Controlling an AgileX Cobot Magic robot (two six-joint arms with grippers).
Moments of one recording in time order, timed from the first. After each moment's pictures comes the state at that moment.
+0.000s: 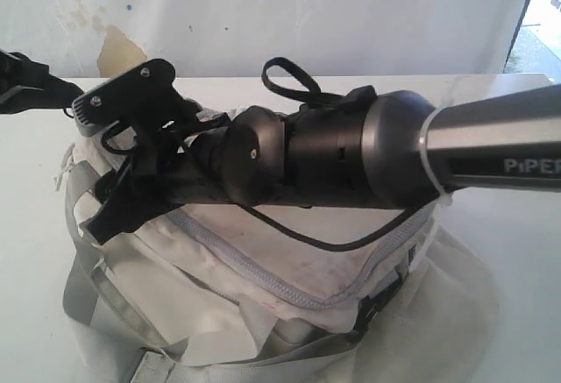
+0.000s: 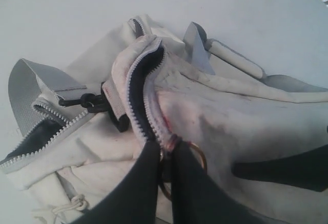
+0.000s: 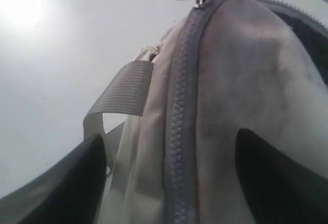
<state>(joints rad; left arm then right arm) 0.06 1.43 -1.01 -1.03 0.79 1.02 0.95 1.86 -1.23 0.68 0.00 -0.75</state>
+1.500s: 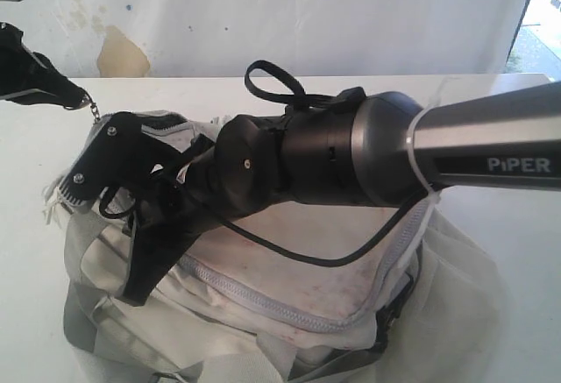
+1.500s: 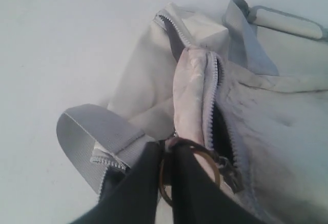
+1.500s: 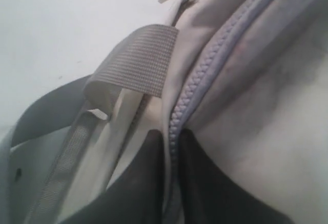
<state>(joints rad) 0.05 1.66 -1.27 -0.77 0.83 1.01 0.96 1.88 -1.25 0.46 0.27 -0.88</state>
